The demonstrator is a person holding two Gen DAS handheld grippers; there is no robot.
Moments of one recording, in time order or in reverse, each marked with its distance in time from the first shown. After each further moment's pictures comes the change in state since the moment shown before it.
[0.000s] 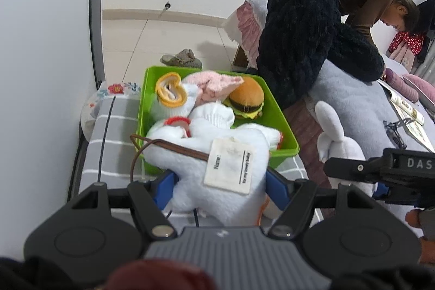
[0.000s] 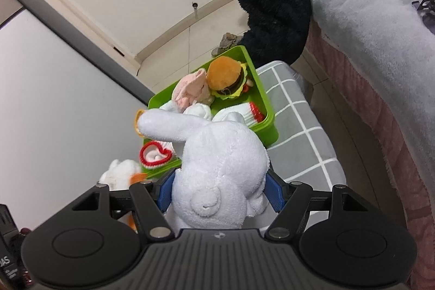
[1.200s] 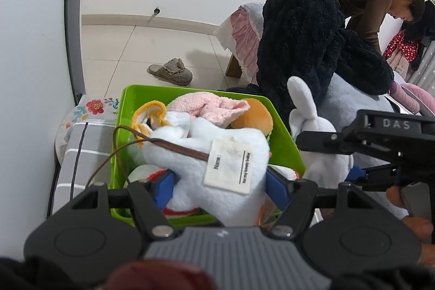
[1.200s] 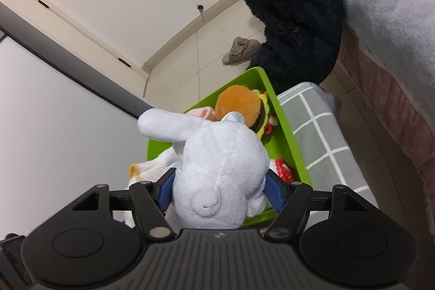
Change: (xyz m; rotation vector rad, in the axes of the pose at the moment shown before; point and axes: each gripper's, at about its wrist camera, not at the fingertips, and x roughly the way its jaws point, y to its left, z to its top) left arm 0.079 0.010 0.035 0.001 -0.040 -0.049; right arm 0.087 -0.004 0.072 0.041 0.000 0.071
